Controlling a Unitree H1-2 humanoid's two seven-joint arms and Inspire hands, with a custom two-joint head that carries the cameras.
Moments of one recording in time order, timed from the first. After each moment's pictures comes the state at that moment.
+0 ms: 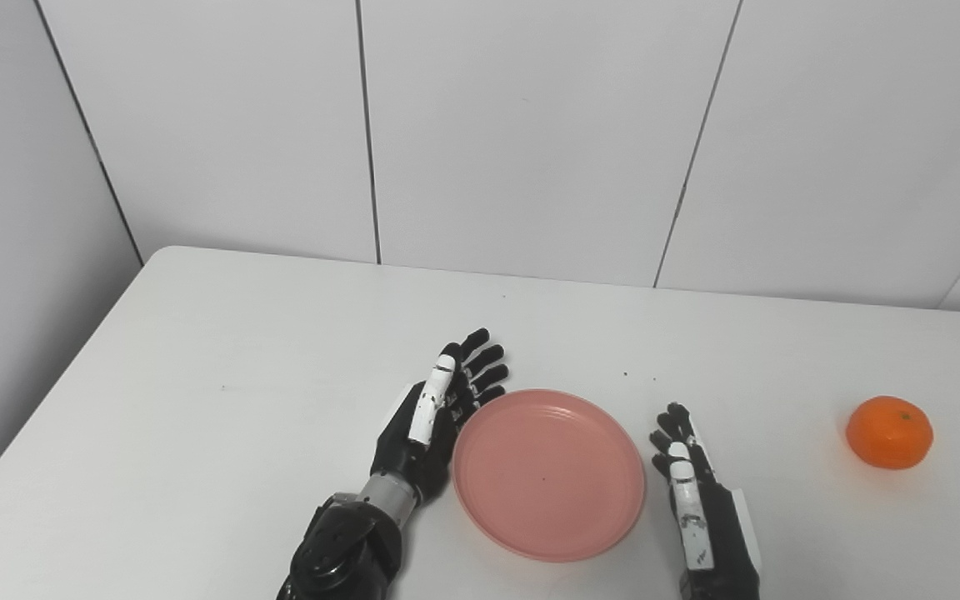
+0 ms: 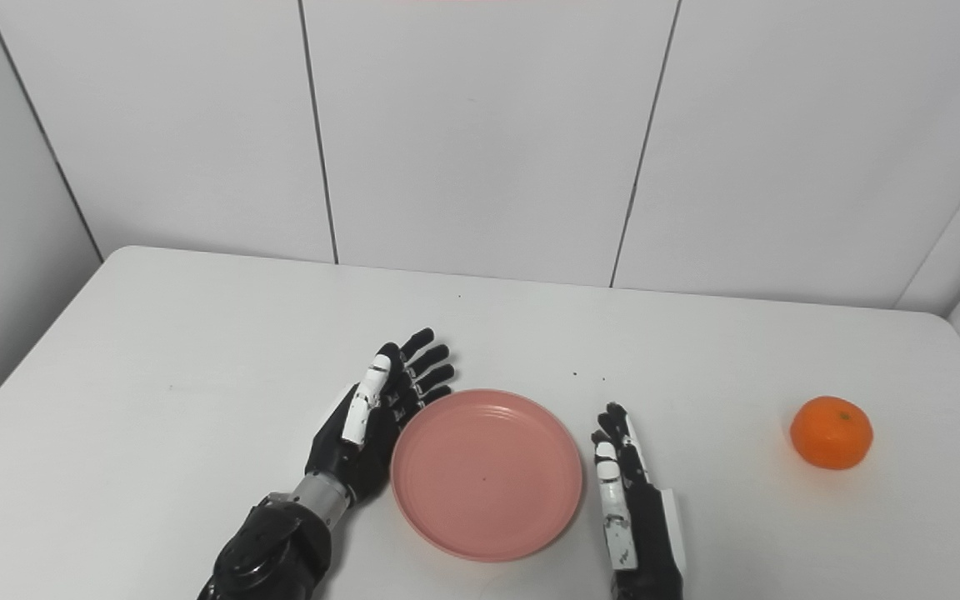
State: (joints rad) left arm -0.25 -0.07 -0.03 0.08 -0.25 0.25 -0.16; right arm 0.05 0.11 0.08 -0.16 -0.08 0.03 -0.05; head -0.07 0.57
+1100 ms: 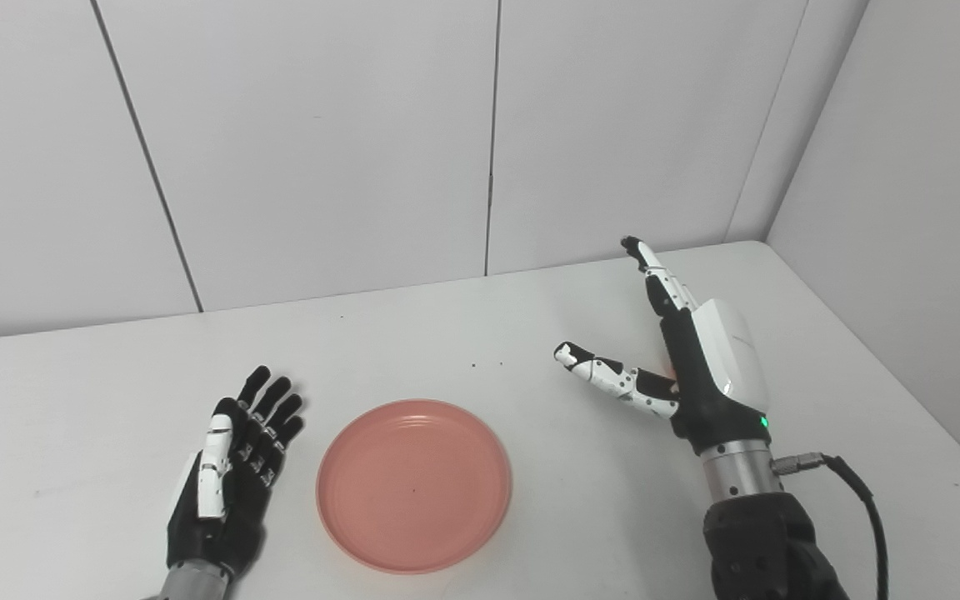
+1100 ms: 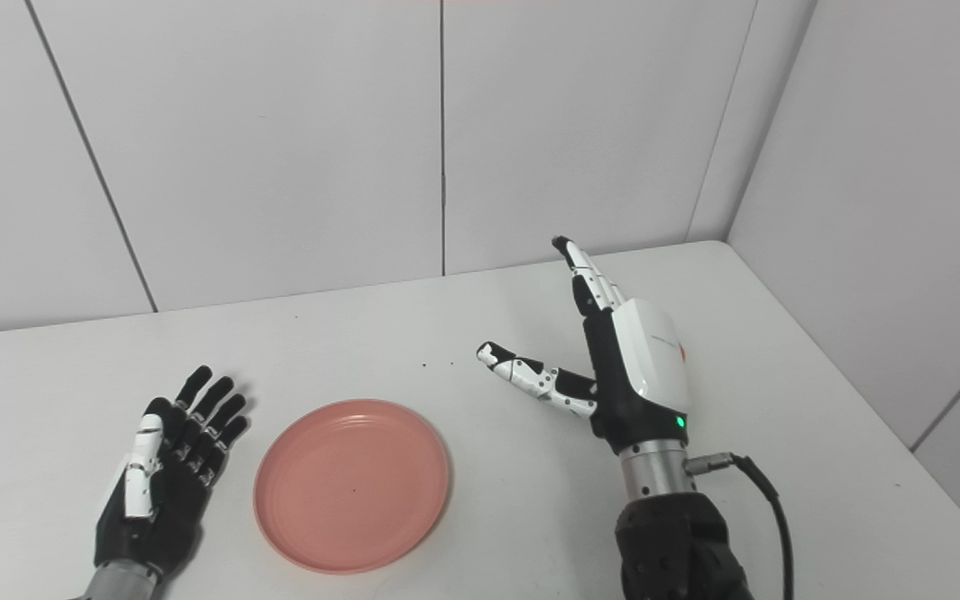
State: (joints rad) left arm -0.22 0.00 0.05 0.09 -0.35 0.18 -0.23; right arm -0.11 -0.16 -0.01 -0.55 -0.78 0.30 -0.01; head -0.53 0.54
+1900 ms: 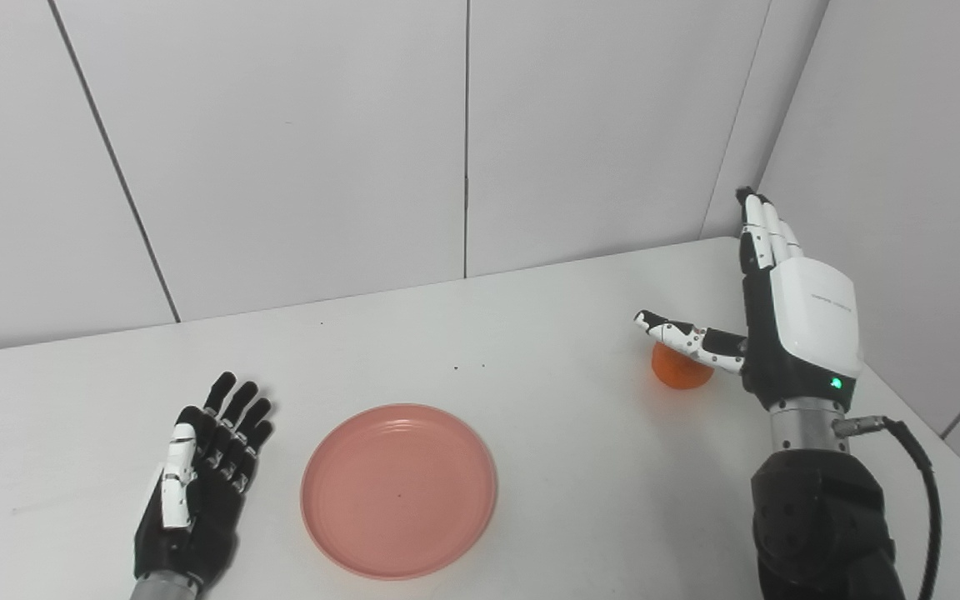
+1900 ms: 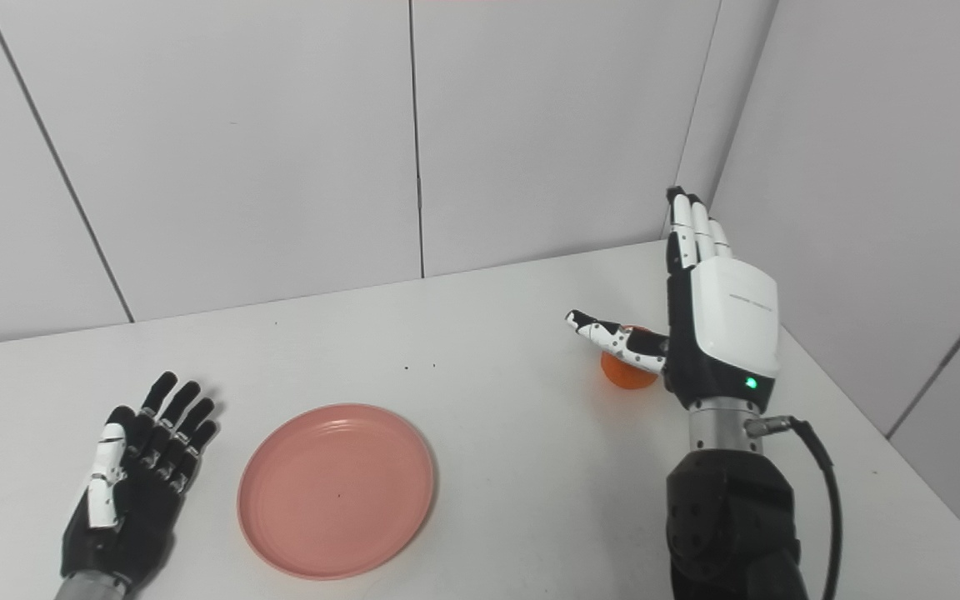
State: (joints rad) left arm -0.23 0.03 0.08 0.12 -0.39 0.17 -0.27; right arm -0.14 -0.20 -0.17 -0.53 -1.08 0.42 0.11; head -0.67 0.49
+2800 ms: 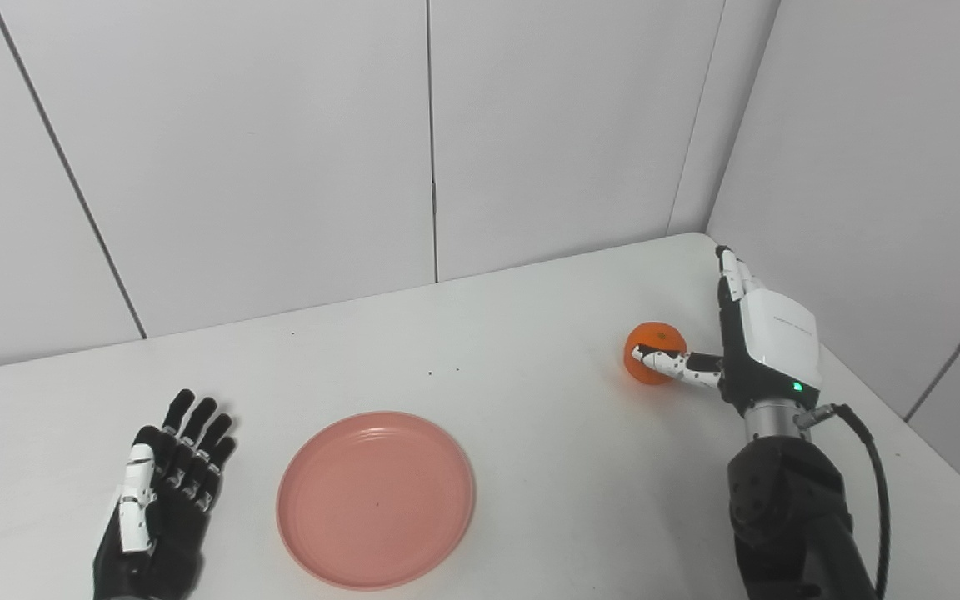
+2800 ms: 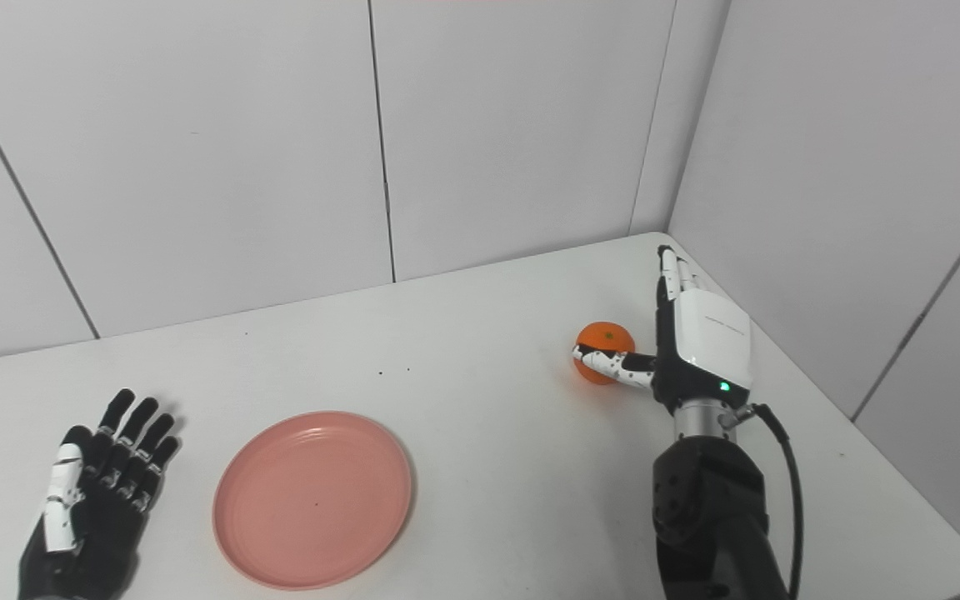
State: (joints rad) left arm -0.24 0.05 0.08 0.12 -0.41 0.19 -0.28; right arm -0.15 -0.21 -0.23 -0.32 -1.05 0.46 0.14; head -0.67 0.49
